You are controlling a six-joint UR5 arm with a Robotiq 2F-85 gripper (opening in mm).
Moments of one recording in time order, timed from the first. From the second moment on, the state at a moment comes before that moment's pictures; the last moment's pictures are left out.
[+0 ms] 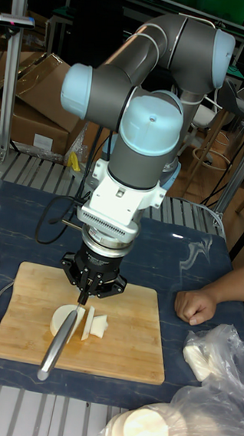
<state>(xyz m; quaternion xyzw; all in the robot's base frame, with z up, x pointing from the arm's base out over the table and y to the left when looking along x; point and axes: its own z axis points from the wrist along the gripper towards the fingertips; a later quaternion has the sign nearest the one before) 0.624 -0.026 0.090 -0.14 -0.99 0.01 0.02</state>
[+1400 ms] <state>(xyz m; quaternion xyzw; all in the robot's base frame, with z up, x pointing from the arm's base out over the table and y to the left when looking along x) 0.629 -0.027 0.080 -0.13 -0.99 0.01 0.01</state>
